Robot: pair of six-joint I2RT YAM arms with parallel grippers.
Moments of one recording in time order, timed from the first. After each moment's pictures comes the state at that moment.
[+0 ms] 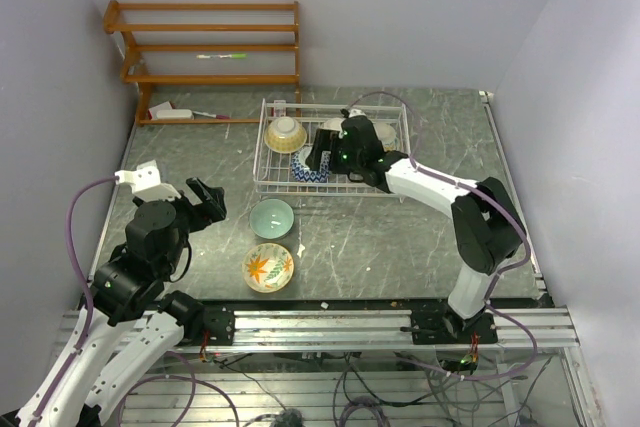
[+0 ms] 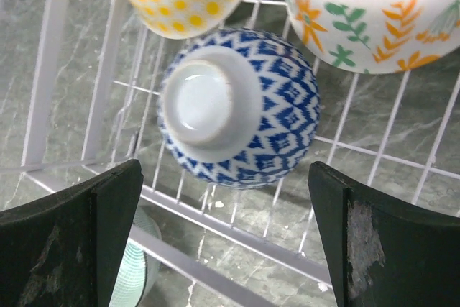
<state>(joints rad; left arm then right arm) -0.52 0.45 0.79 -0.63 -0.47 -0.57 0.61 1.80 1.20 -0.02 -0.01 0.57</state>
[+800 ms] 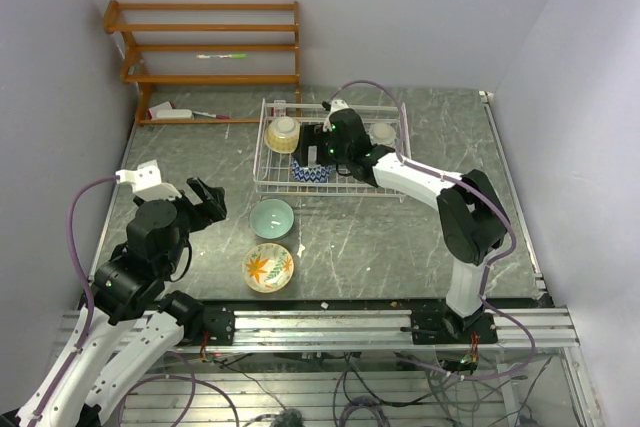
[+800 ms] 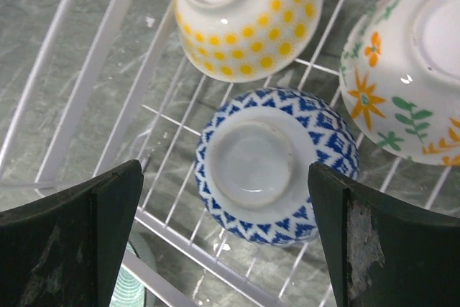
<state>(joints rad) -0.52 0.45 0.79 -0.63 -0.47 -0.57 0.65 1.89 1.33 0.02 -0.01 0.41</state>
